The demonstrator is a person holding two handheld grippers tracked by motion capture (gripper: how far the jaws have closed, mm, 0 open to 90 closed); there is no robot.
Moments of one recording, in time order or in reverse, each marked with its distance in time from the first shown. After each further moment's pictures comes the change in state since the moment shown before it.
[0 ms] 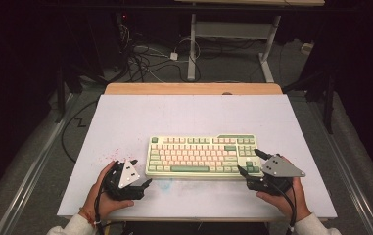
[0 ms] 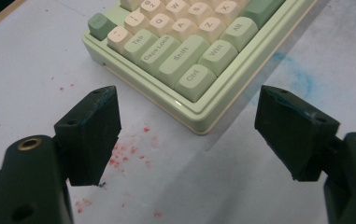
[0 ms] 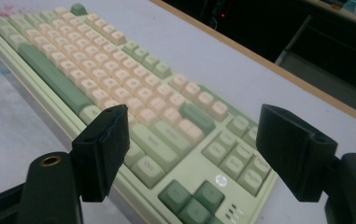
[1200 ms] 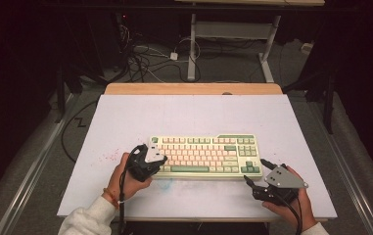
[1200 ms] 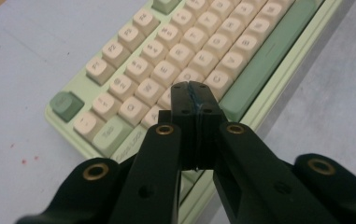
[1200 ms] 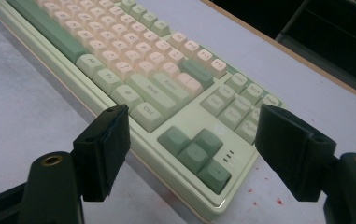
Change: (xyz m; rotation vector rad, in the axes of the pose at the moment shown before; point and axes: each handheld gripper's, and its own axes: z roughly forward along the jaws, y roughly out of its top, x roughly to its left) left arm 0.001 0.078 0.032 0.071 -0.132 0.006; right arm 0.005 -0.026 -0.012 0.068 -0.024 -0.034
